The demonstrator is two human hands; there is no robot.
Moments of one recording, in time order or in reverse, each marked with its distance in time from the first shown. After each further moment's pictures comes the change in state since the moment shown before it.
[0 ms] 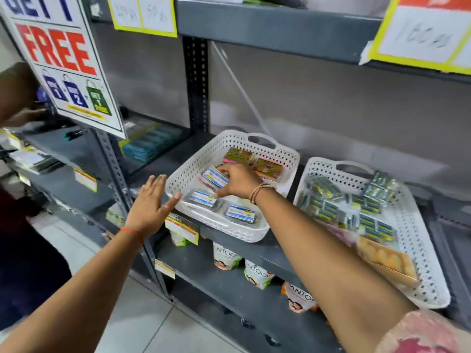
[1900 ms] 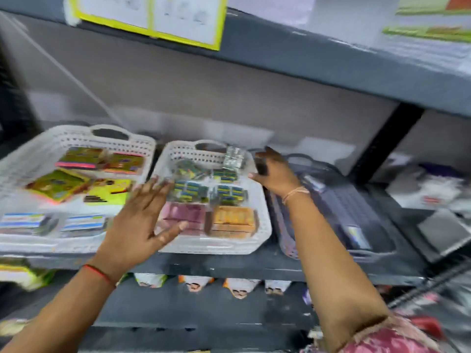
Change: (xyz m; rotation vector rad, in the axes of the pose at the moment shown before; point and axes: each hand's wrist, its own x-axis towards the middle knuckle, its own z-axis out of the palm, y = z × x) left_hand -0.055 0.242 0.078 -0.043 -0.146 0.712; right_hand -0.239 0.226 -0.145 -0.200 0.410 0.534
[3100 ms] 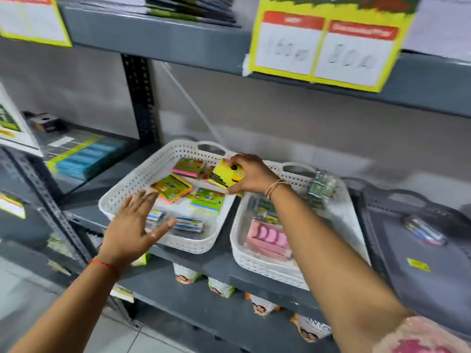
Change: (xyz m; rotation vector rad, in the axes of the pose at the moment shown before) left_hand -0.074 -0.126 -0.071 0.153 0.066 -0.499; right_hand 0.069 -0.214 0.080 0.107 -0.259 -0.491
